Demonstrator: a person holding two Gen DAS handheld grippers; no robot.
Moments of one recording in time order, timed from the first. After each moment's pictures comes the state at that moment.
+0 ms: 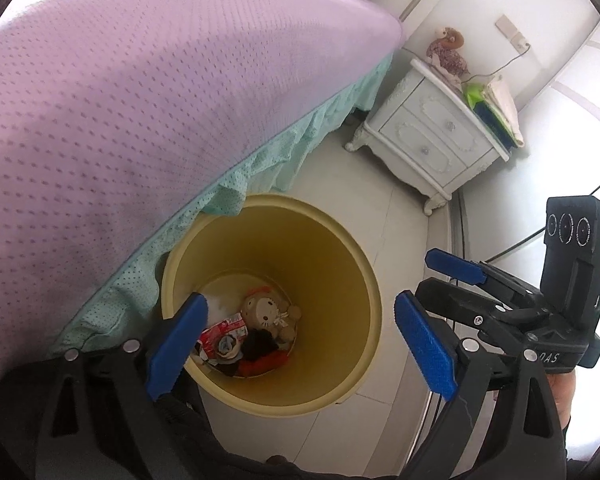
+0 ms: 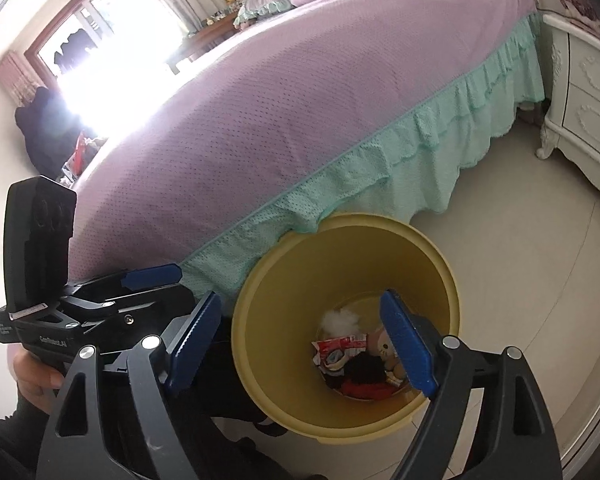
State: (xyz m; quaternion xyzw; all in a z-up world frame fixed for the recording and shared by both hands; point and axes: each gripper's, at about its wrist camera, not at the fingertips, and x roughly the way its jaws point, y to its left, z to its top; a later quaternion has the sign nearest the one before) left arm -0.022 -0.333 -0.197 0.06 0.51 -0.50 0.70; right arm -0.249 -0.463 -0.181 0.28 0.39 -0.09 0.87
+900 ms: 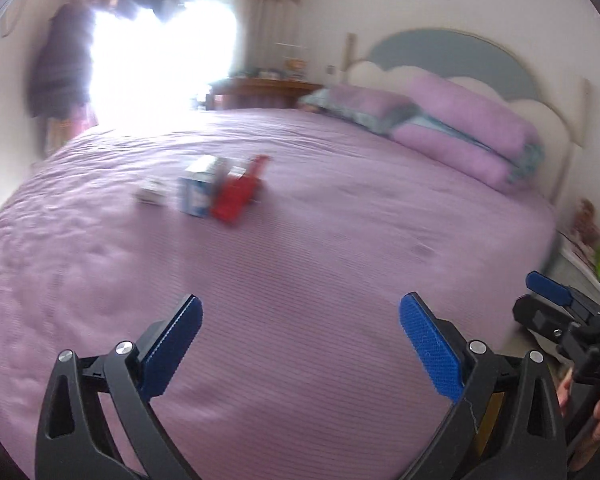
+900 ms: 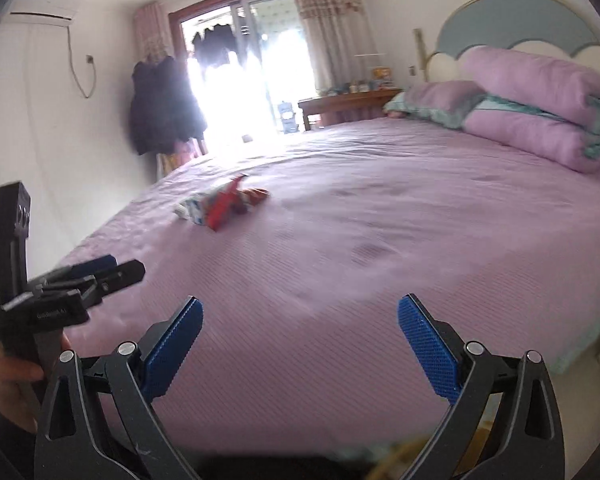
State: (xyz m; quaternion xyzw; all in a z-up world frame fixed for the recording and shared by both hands) left arm 0.082 -0.074 -0.025 0.00 0.29 -0.20 0.94; right arm -0.047 -0.286 -0.032 0.11 0.25 0.08 0.96
